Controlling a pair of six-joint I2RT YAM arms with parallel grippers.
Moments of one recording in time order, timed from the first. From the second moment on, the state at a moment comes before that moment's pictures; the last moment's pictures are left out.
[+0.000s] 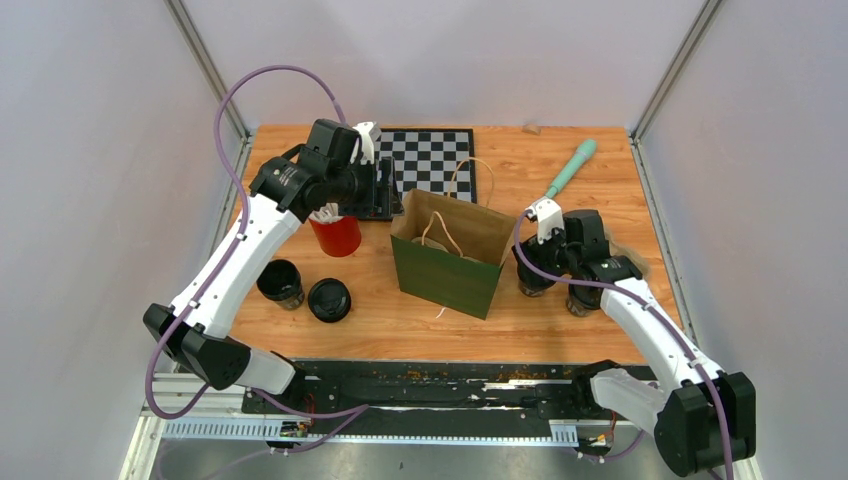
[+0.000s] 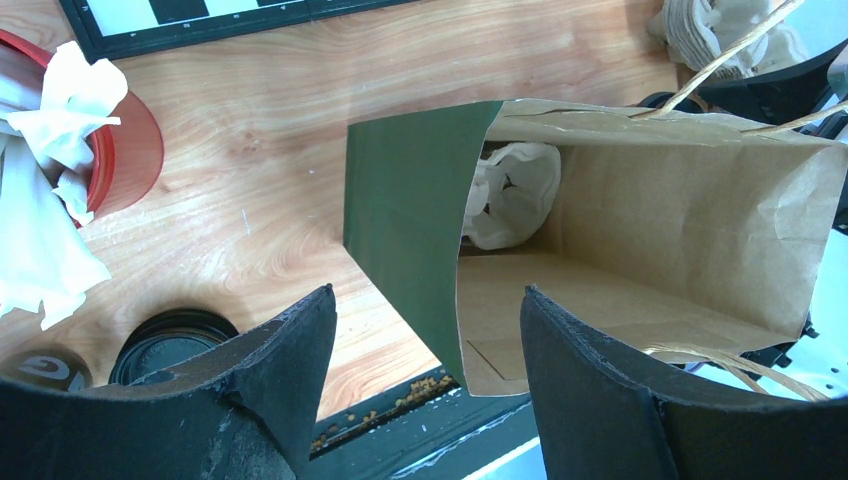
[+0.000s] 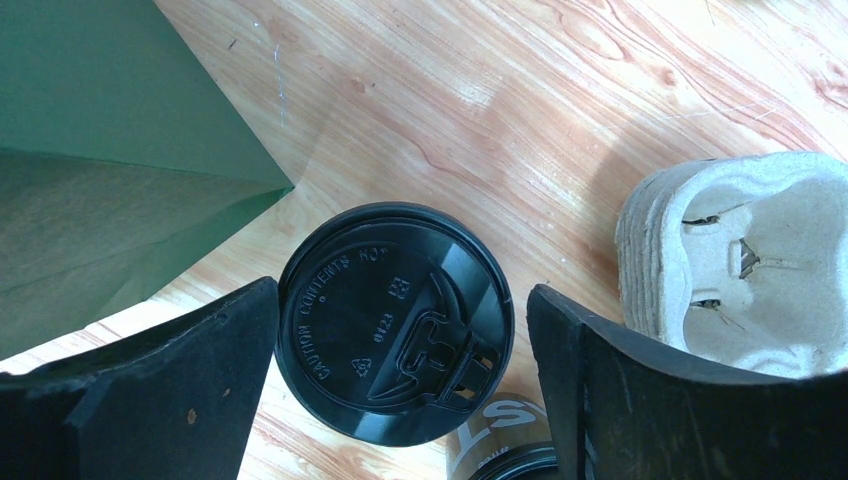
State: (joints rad) left arm -0.52 1.43 1.66 -1.03 0.16 -0.43; right arm 0.25 1.04 0.72 -0.44 -0.17 -0.28
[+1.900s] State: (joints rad) left arm -0.52 1.40 1.65 -1.03 0.16 -0.43; right arm 0.20 1.09 0.76 -0.48 -0.19 -0.24
